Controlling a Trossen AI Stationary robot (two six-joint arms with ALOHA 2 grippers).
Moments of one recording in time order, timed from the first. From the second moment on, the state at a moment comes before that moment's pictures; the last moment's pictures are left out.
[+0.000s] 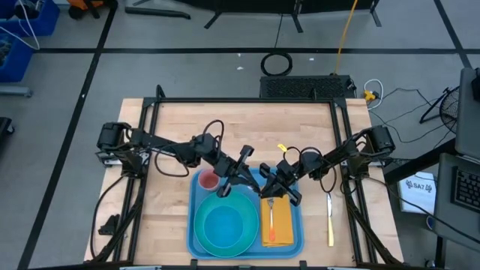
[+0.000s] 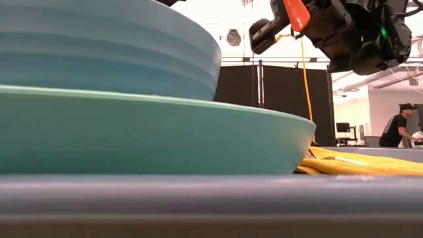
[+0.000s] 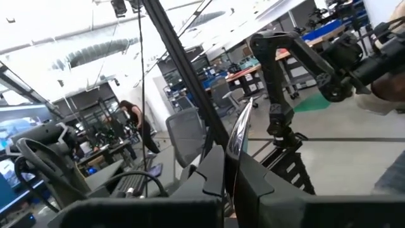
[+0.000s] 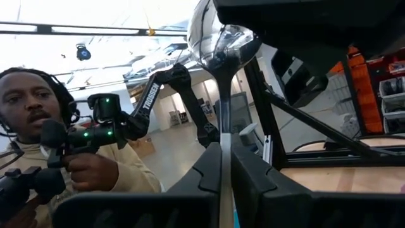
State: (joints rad) left arm -0.05 1.72 1.02 0.94 0.64 0.35; right arm 0.14 1.72 0.52 1.55 -0.48 0.49
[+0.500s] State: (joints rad) left arm -0.05 1.63 1.02 0.87 0.57 0.18; right arm 0.05 1.60 0.39 1.52 -0.44 0.54
